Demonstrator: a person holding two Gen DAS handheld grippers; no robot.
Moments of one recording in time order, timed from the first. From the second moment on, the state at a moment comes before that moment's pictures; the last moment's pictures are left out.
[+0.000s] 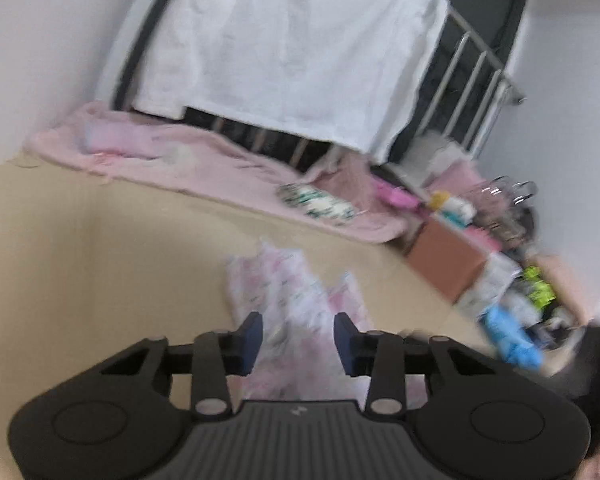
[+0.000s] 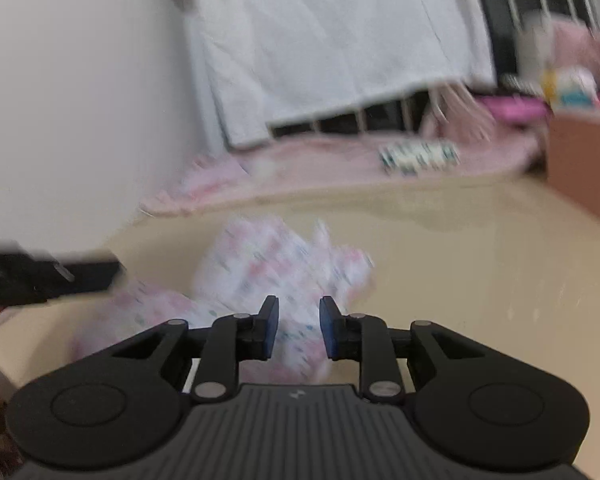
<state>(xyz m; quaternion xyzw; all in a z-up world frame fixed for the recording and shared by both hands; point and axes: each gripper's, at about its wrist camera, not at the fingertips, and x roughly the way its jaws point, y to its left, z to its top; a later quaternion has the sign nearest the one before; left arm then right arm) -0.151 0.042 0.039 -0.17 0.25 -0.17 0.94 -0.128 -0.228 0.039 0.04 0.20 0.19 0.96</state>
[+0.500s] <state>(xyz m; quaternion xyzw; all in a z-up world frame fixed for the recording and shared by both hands) -0.140 0.039 -0.002 -0.28 0.31 -0.19 0.89 -0.120 -0.197 0.009 0.00 0.25 0.15 0.96</state>
